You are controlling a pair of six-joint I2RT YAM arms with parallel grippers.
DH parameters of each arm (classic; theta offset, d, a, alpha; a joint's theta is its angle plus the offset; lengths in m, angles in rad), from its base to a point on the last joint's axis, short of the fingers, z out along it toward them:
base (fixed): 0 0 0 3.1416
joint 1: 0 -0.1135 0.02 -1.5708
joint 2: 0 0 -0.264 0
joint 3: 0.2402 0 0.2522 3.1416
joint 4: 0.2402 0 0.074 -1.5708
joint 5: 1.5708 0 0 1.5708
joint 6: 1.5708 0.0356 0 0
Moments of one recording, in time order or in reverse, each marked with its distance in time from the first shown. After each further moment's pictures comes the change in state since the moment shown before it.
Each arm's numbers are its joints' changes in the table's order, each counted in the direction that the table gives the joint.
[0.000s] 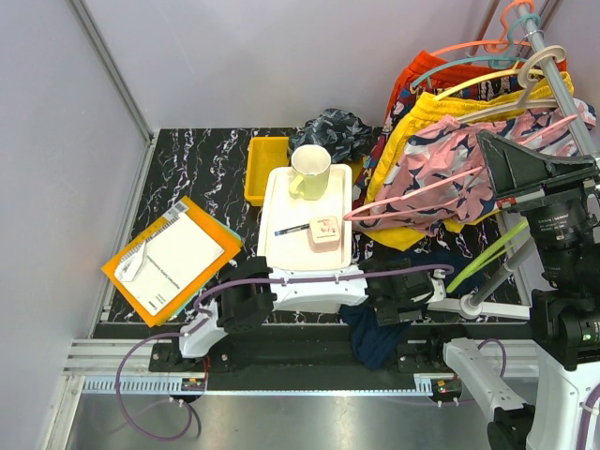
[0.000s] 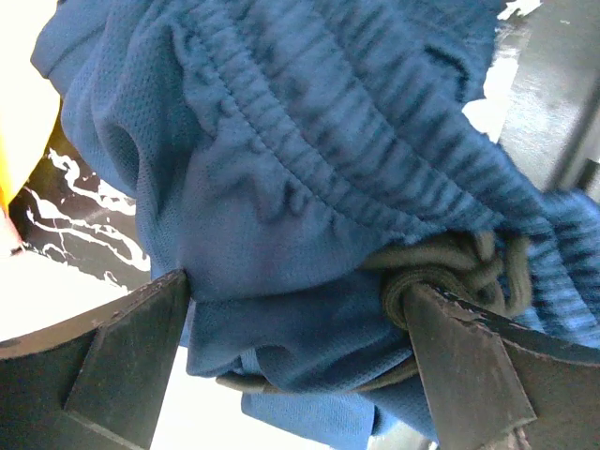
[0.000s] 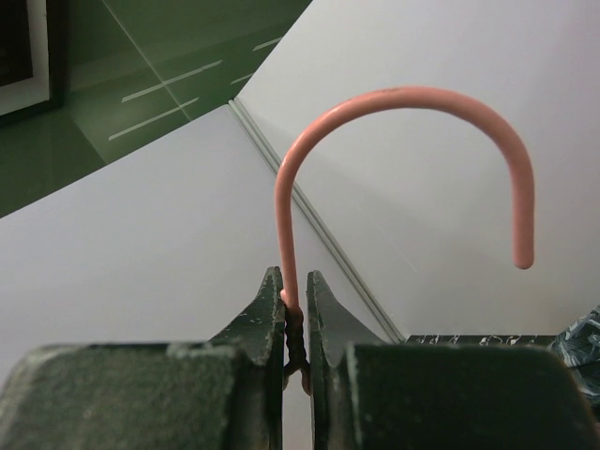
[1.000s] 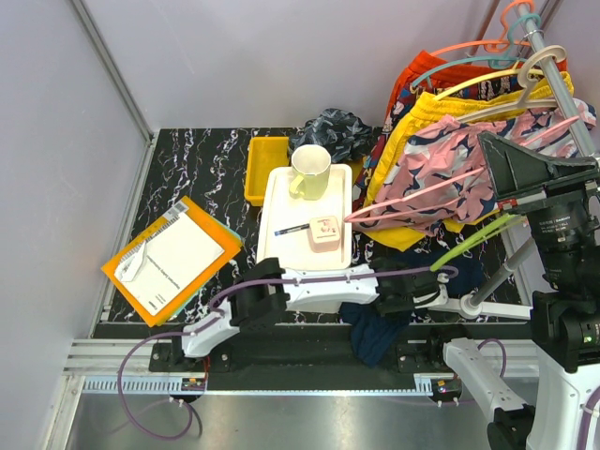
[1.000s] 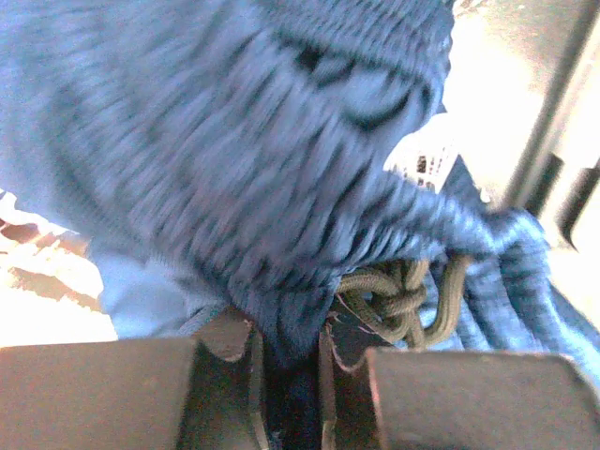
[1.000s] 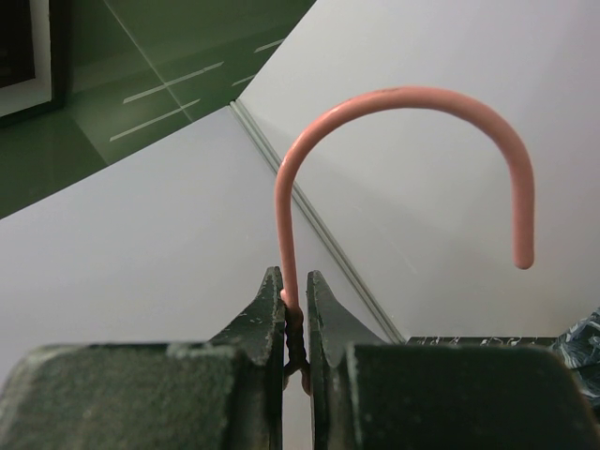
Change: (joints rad) left arm -0.007 -0.118 0.150 0.119 0.095 0.007; right arm 0.000 0.005 0.000 0.000 0.002 0.000
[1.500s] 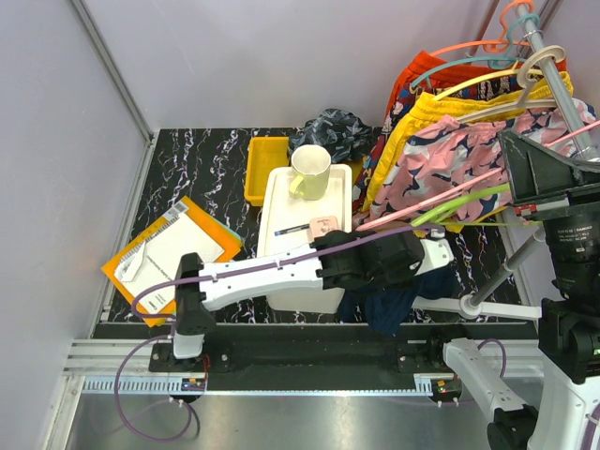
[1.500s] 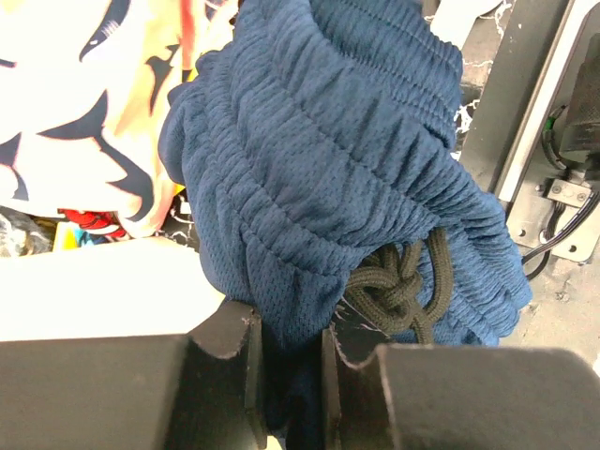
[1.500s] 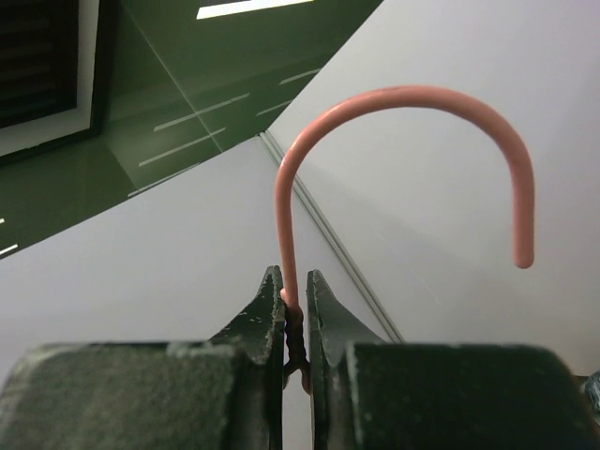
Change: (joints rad) left arm 0.003 0.391 -0.031 -0.029 -0.112 -0.045; right arm 0.000 0.000 0.051 -0.029 0.026 0.039
